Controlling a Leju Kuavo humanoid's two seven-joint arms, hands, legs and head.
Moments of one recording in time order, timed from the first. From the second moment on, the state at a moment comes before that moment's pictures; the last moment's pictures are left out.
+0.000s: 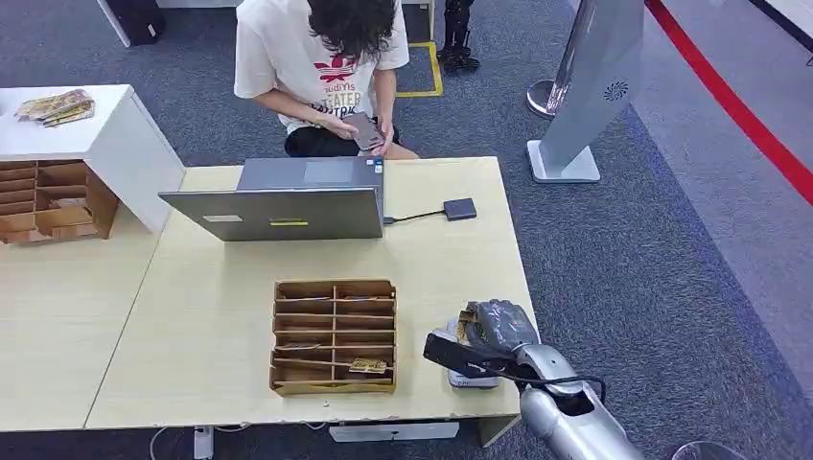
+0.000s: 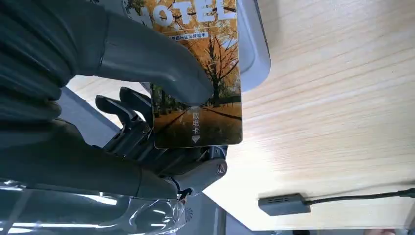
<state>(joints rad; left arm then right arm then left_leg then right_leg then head) 0.02 -0.29 0.82 -0.26 -0.59 0.19 0.12 -0.29 -0.17 0.59 -1.09 0.87 -0.04 0.08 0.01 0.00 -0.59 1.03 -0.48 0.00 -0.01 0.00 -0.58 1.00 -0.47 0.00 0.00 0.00</state>
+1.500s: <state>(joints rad) 0.04 -0.31 0.87 -0.34 -0.52 0.29 0.01 -0.28 -0.18 0.59 -1.11 0.87 -0.04 0.09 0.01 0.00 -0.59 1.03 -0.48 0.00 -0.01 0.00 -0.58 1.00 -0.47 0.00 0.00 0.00</state>
